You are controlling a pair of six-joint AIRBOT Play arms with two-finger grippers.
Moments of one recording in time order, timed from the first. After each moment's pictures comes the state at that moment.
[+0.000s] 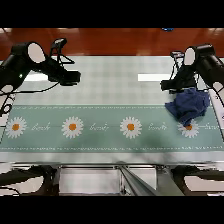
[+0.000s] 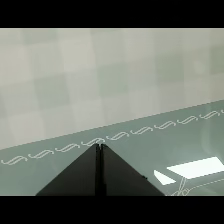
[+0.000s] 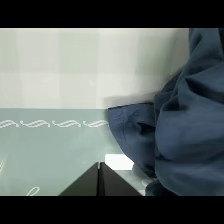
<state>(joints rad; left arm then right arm) -0.24 -1.43 1.41 1.37 -1.21 -1.62 0.15 -1.50 1.43 -1.69 1.44 1.73</state>
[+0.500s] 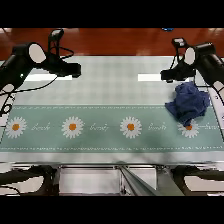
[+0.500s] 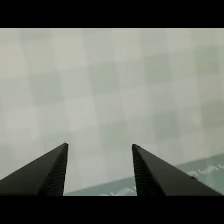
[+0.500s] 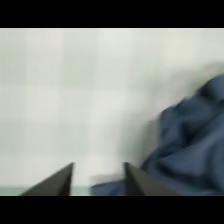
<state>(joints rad) -0.21 -1.45 1.42 1.41 -0.98 -1.60 0.15 -1.50 1.46 -1.80 1.17 1.73</state>
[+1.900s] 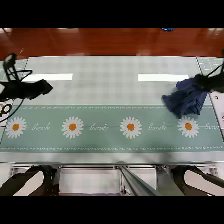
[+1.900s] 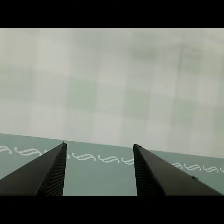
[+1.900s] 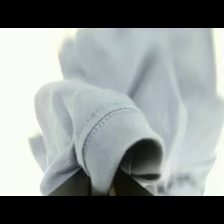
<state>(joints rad) 0.15 -1.04 0.90 1.17 -0.86 -1.48 -0.29 -1.26 1.23 -1.42 1.06 1.59</state>
